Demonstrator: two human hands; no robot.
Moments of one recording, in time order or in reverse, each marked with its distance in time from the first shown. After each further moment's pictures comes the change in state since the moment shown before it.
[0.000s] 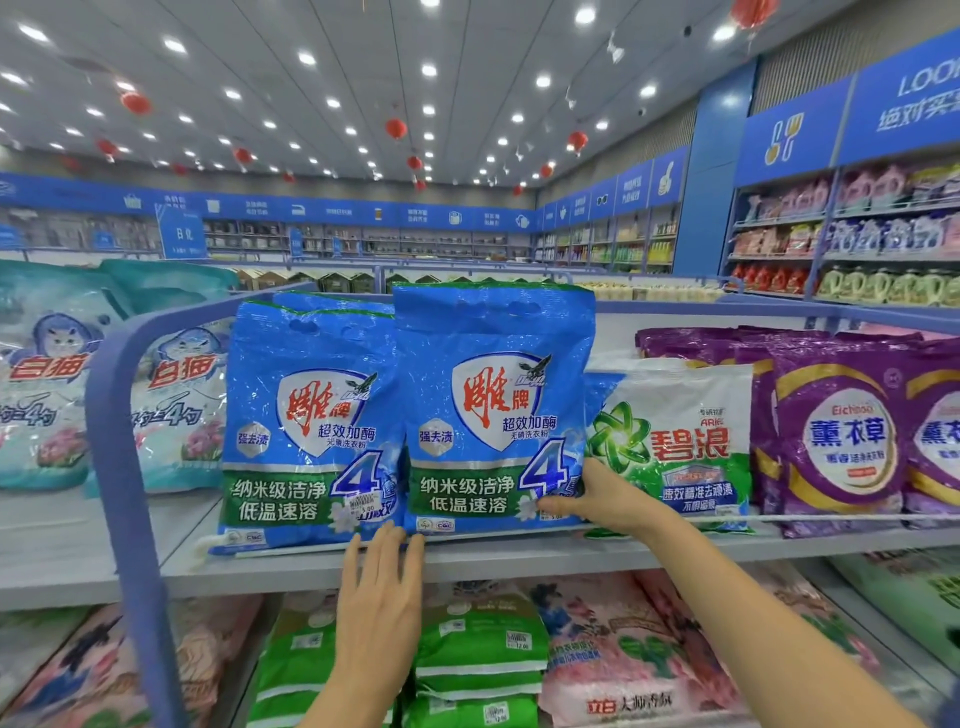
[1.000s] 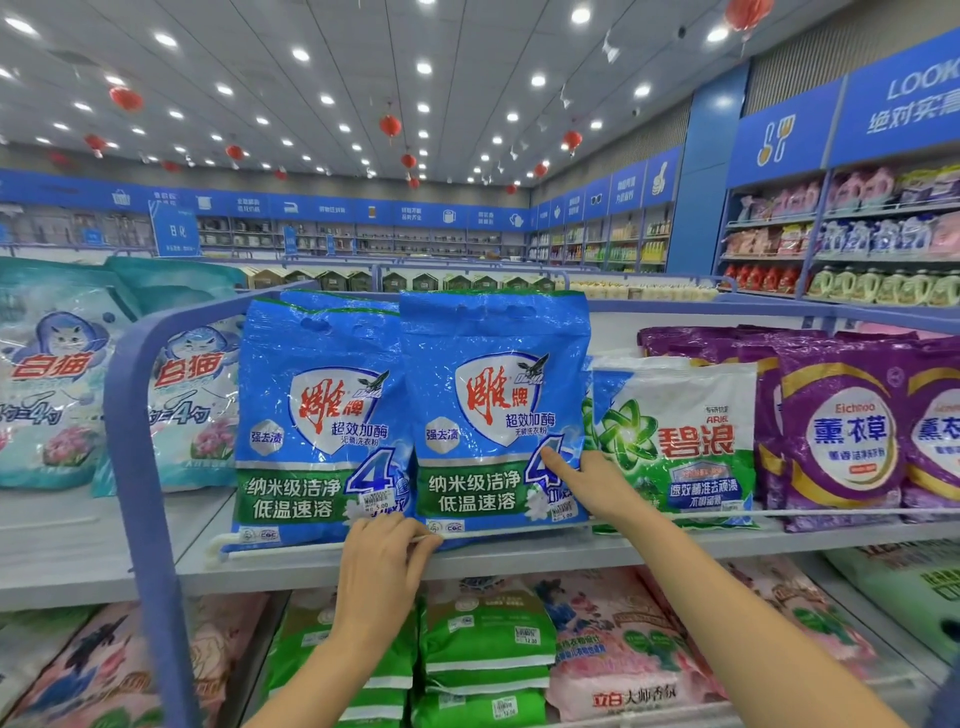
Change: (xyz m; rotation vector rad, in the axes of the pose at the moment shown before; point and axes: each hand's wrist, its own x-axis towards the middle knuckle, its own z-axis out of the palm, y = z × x) left_hand 0.032 -0.023 -0.016 -0.428 0.041 -0.107; right_hand 0.003 -0.028 0.018 -0.057 0.283 0.241
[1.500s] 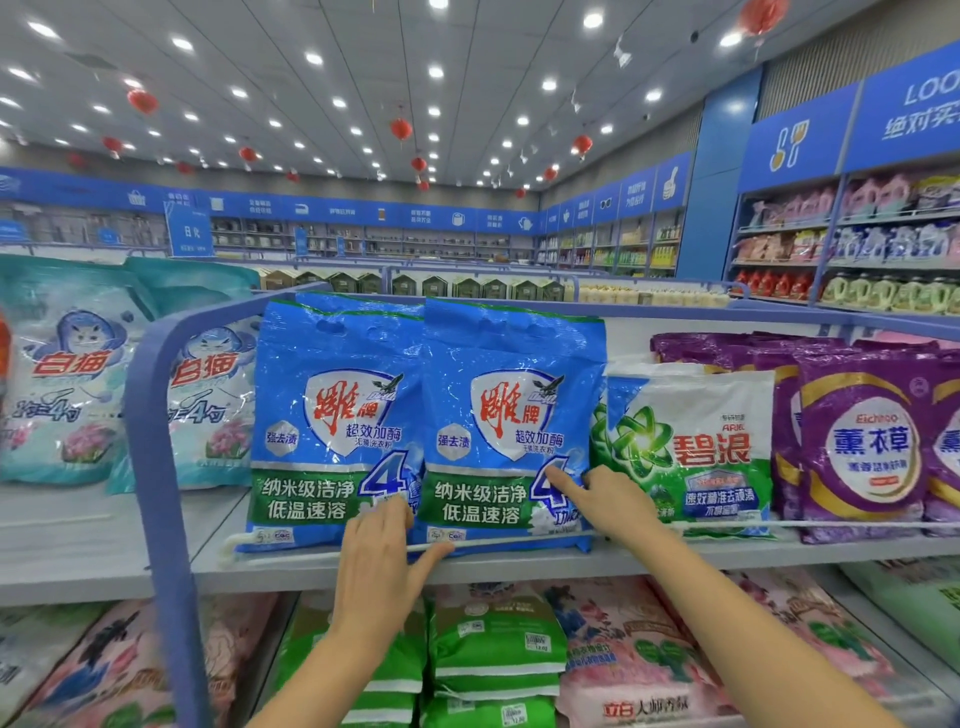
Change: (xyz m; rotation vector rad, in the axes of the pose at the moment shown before) left_hand 0.004 -0.007 -0.008 -0.013 -0.053 -0.118; right_hand 0.006 0.012 0.008 -0.315 0.043 0.005
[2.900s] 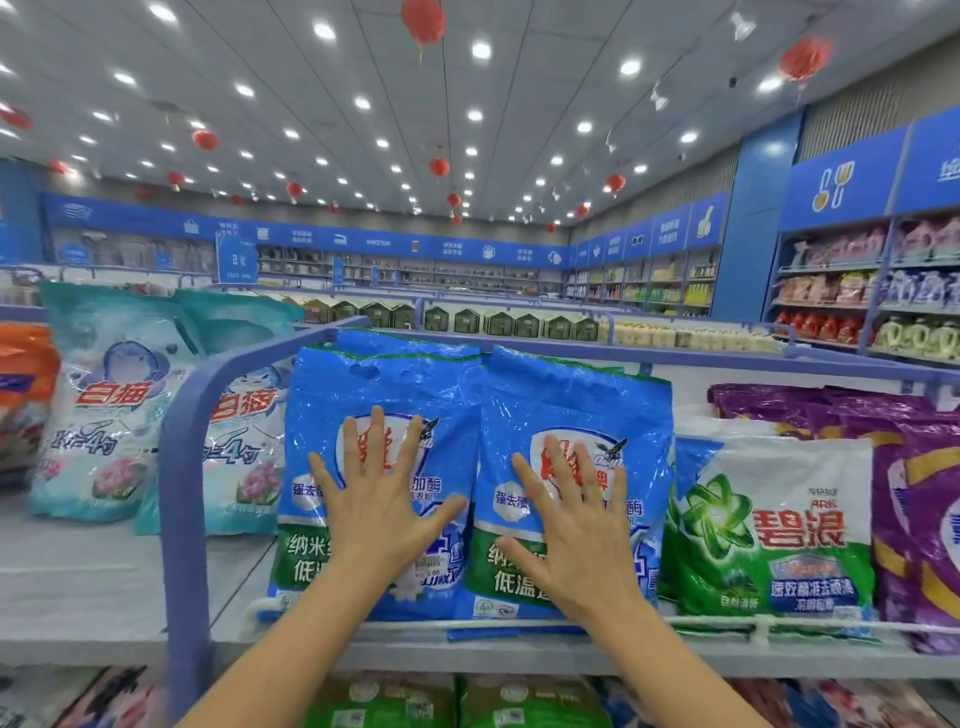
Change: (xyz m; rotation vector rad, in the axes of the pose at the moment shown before) left_hand 0.105 -0.042 -0.023 0.535 0.010 -0.111; right_hand 0.015 -0.067 0.046 -0.466 0.580 -0.495
